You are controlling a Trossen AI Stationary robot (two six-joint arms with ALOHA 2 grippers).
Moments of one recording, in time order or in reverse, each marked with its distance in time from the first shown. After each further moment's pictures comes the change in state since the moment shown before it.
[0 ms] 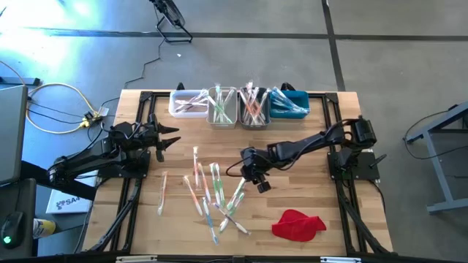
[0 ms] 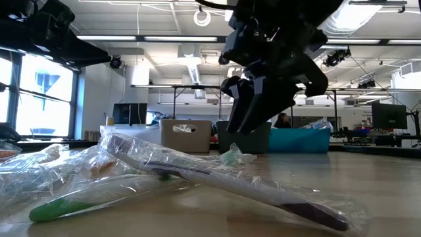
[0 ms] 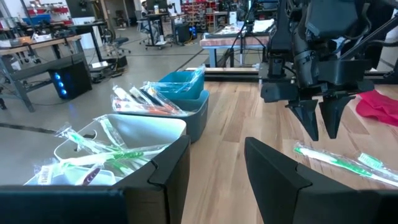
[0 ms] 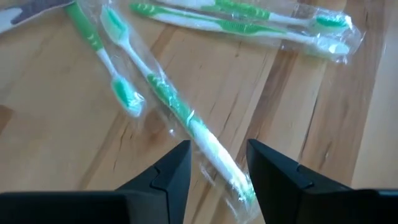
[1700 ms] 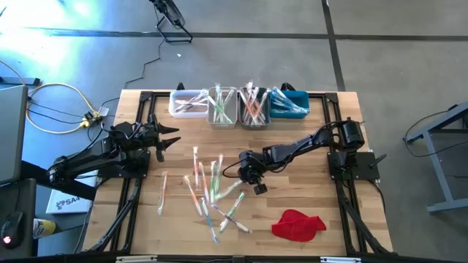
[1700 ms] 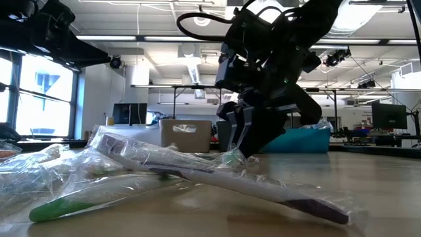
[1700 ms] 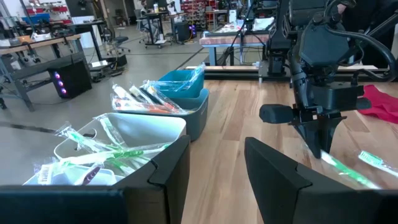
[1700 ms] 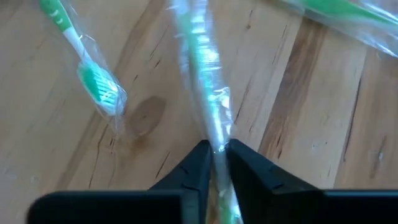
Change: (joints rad) left arm 0.000 0.001 0.000 -0.005 0.000 0.004; right arm -0.020 0.137 0.000 0.053 -0.004 0.026
